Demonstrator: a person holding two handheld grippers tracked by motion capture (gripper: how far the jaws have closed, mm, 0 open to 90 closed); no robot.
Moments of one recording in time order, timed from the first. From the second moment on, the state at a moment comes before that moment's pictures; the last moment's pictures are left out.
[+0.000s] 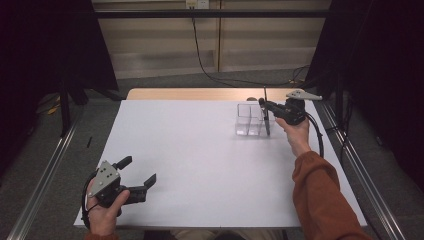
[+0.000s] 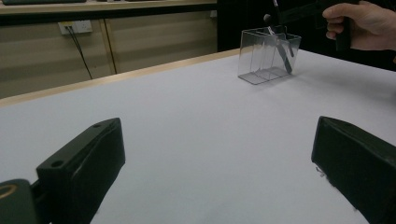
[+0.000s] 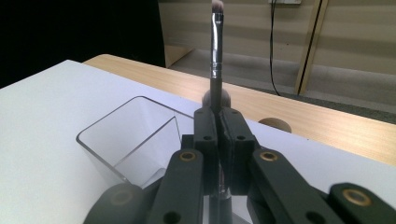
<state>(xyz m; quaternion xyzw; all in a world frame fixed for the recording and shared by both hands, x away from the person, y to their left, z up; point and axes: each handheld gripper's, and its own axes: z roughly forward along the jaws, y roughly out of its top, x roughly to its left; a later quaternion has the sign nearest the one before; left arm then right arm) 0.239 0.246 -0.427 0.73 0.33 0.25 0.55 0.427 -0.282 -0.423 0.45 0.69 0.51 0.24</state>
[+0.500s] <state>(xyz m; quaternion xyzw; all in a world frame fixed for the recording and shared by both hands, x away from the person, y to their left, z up) 0.240 0.247 -0.428 0.72 0.34 0.25 0.55 0.424 -0.284 -0.423 0.46 0.68 0.52 0.24</state>
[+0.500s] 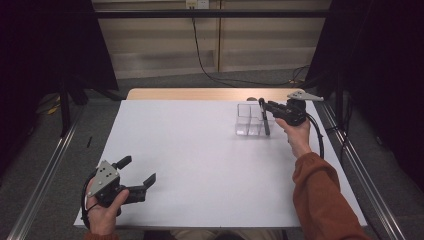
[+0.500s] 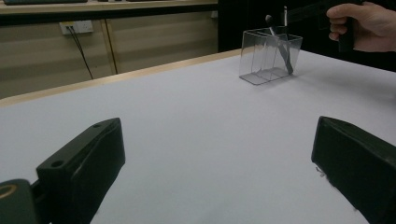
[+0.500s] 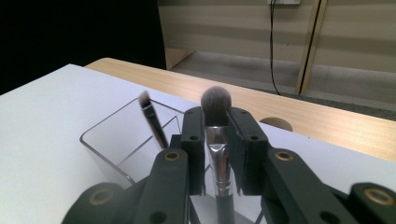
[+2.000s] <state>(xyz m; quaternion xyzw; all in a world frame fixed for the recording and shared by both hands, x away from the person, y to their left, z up) 0.234 0.254 -0.426 0.71 0.35 0.25 0.56 0.342 -0.276 -0.403 0.42 0.68 0.54 0.28</state>
